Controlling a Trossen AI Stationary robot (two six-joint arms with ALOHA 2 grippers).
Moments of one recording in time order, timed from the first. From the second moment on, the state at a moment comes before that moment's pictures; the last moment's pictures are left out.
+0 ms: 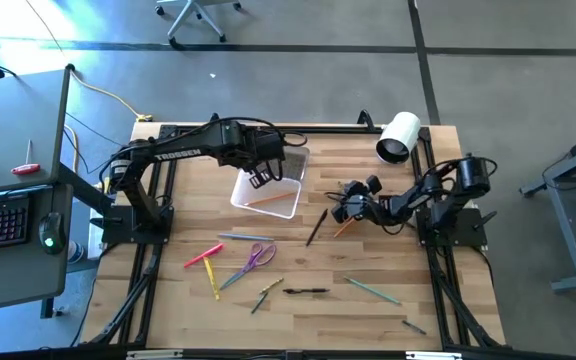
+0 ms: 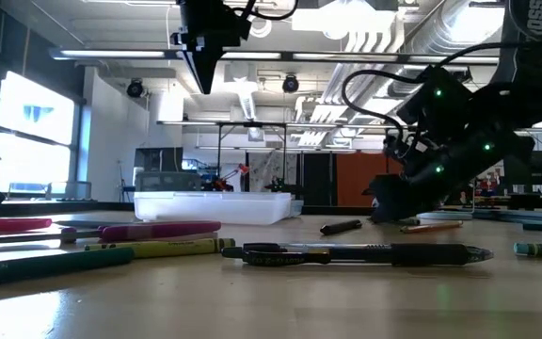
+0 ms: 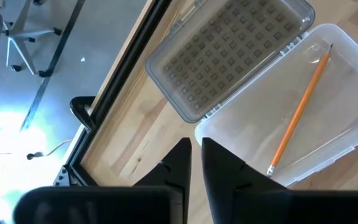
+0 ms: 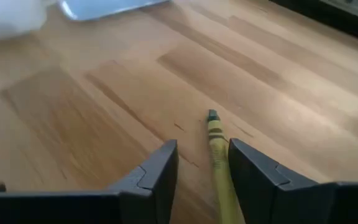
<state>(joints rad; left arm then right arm) 0.19 1.74 1.79 -1.43 -0.51 -0.35 -0.09 1.75 0.34 0.63 0.69 0.50</state>
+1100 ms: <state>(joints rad) 0.19 1.74 1.79 -1.44 -0.49 -0.35 -0.12 1.46 0.58 0.72 0.20 0.15</state>
